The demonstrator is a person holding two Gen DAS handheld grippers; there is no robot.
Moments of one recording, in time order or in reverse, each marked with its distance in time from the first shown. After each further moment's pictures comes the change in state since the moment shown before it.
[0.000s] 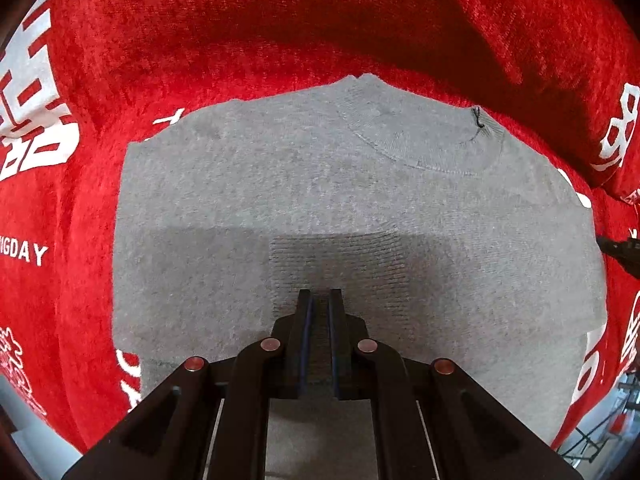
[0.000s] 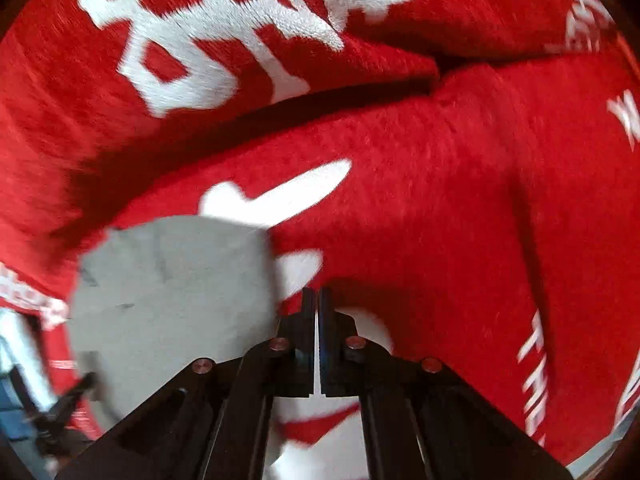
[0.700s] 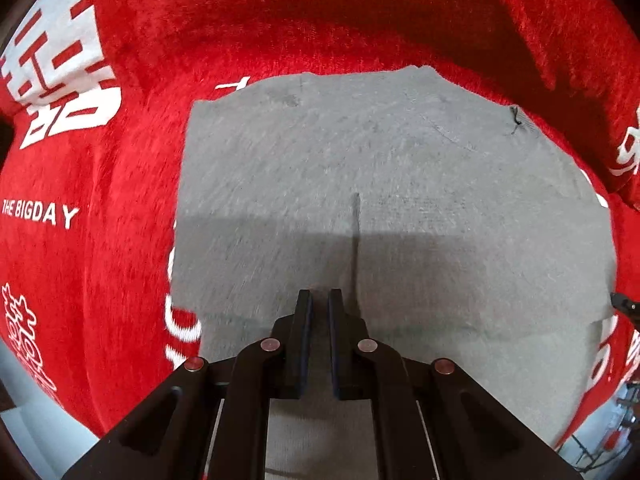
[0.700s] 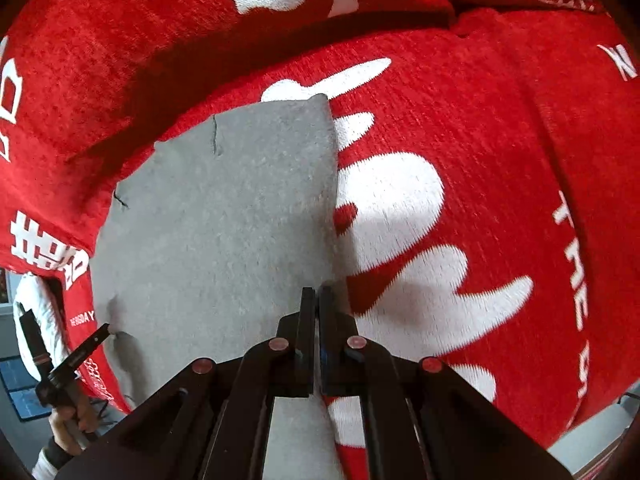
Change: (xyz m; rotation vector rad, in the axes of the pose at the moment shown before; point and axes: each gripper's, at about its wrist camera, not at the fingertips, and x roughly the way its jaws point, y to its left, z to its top) left arm -0.008 0.040 -0.022 -0.056 0.028 0.039; right arm -0.021 0.023 -0.073 -0.033 0.079 0.033
